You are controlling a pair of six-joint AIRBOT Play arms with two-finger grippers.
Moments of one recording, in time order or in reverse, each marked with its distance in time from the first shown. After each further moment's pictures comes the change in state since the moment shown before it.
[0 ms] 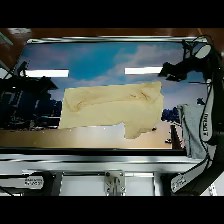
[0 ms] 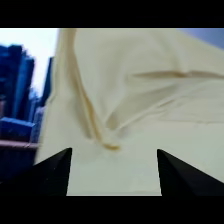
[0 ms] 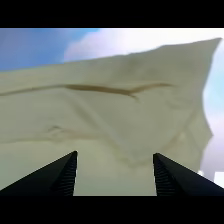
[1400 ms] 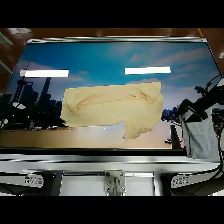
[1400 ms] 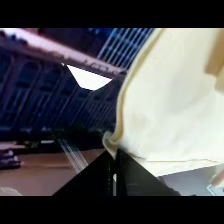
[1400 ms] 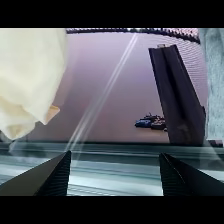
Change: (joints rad) left arm 0.092 -0.045 -0.528 -0.200 0.166 0.221; right arm -0.269 0.158 -0.526 -0.059 0.319 -0.013
